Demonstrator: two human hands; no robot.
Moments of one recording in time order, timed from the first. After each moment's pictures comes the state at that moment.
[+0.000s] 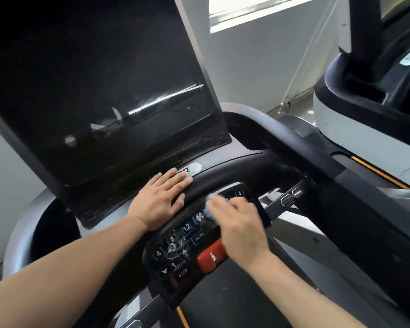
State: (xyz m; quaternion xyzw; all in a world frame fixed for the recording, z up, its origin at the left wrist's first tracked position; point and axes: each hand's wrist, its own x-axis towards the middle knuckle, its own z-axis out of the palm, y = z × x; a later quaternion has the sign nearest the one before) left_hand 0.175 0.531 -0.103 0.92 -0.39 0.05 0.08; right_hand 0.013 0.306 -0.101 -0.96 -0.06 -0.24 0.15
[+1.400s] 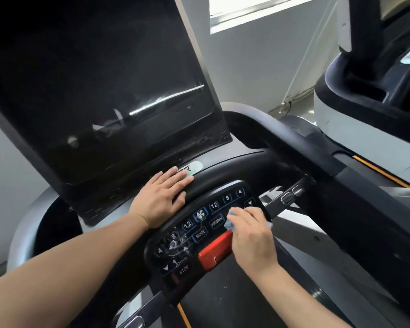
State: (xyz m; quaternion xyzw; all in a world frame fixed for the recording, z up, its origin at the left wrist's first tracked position) left_hand 0.177 0.531 -0.106 0.92 -0.38 0.06 0.08; right_hand -0.012 0.299 -0.122 -0.94 0.04 -0.26 0.22
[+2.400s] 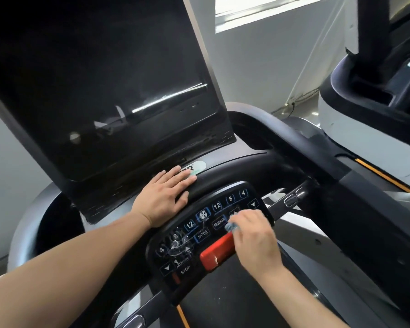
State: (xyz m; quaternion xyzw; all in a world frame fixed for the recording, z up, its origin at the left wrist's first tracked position) left_hand 0.176 0.530 -0.103 0.92 -0.38 0.05 0.07; right_hand -0.015 0.296 -0.107 -0.95 0.00 -0.20 0.23
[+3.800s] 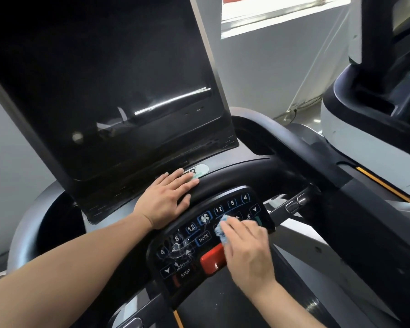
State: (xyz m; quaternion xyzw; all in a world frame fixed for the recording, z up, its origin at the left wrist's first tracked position) left_hand 0.176 0.531 -0.107 0.92 -0.37 0.05 0.07; right_hand -0.027 0.319 -0.121 -0.95 0.02 -0.24 0.18
